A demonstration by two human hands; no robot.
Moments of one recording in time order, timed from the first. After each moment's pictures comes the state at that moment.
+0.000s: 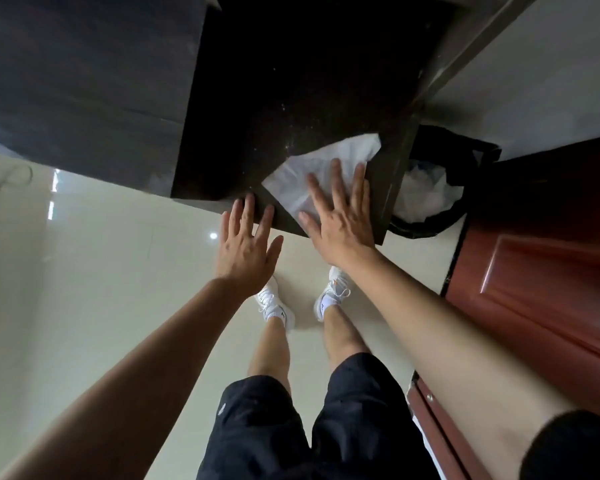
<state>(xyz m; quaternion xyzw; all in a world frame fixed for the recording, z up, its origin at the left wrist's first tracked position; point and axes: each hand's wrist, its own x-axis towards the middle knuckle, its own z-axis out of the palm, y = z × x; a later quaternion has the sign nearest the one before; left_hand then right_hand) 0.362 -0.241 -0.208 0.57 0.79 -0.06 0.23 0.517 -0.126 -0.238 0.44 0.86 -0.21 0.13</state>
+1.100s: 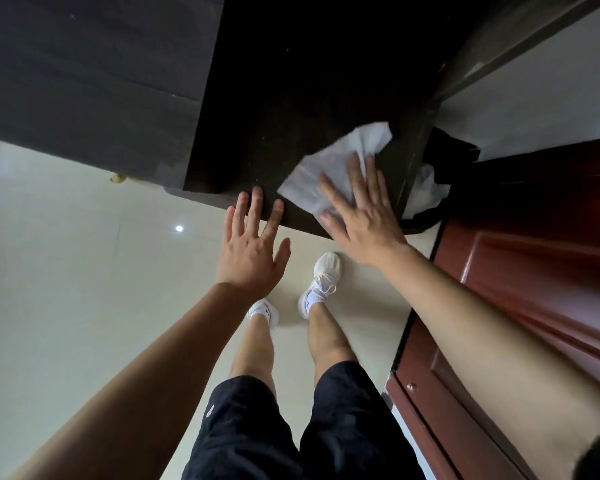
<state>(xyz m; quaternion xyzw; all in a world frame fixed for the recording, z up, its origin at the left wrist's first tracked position) 0.355 -0.248 -0.225 0.58 0.78 0.02 0.23 0.541 -0.105 -0.239 0.37 0.91 -0.17 0.11</state>
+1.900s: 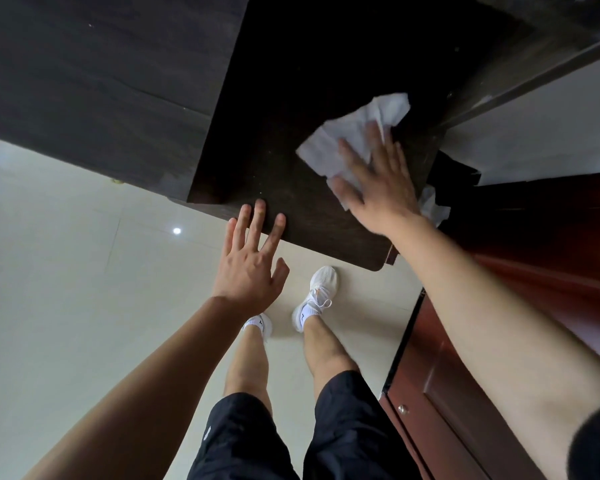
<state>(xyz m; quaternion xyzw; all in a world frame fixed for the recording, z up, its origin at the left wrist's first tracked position) 0.354 -0.251 -0.225 0.58 0.78 -0.01 0.25 0.514 -0.032 -0.235 0.39 0.90 -0.16 0.14</state>
